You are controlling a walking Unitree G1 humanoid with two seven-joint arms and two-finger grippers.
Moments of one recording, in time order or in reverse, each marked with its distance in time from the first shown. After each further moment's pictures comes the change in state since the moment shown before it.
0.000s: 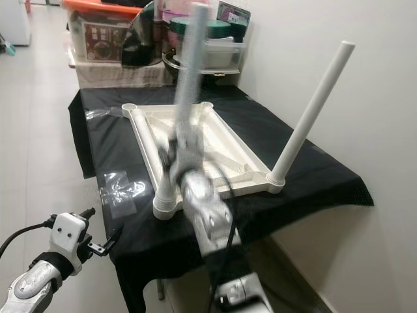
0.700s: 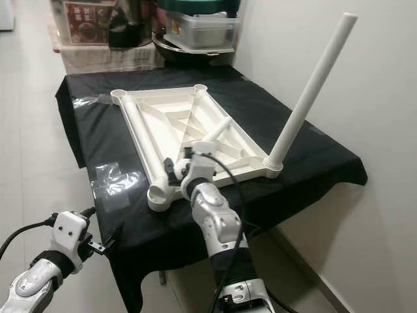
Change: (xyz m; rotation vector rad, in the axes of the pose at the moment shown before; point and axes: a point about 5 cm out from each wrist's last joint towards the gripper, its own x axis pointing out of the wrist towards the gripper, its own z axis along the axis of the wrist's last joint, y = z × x) left arm 0.001 0.001 -0.002 0.011 0.007 0.003; right arm 0.000 -0.017 0.013 0.205 -0.026 0.003
